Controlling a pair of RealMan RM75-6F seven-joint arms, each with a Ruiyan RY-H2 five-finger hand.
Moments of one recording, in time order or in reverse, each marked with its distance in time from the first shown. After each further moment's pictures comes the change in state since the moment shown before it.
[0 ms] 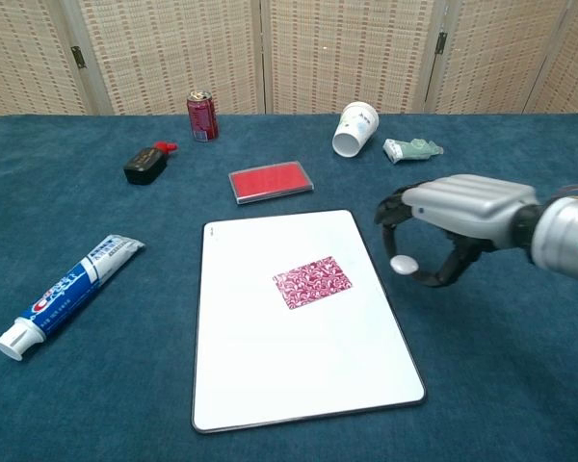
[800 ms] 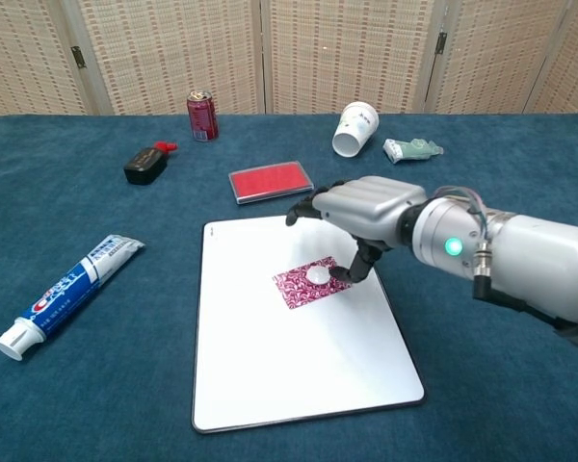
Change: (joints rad) left arm 0.013 0.001 -0.002 0.025 -0.014 0.004 -0.025; right arm 0.166 -0.156 0.024 0.082 0.166 0.019 -0.142
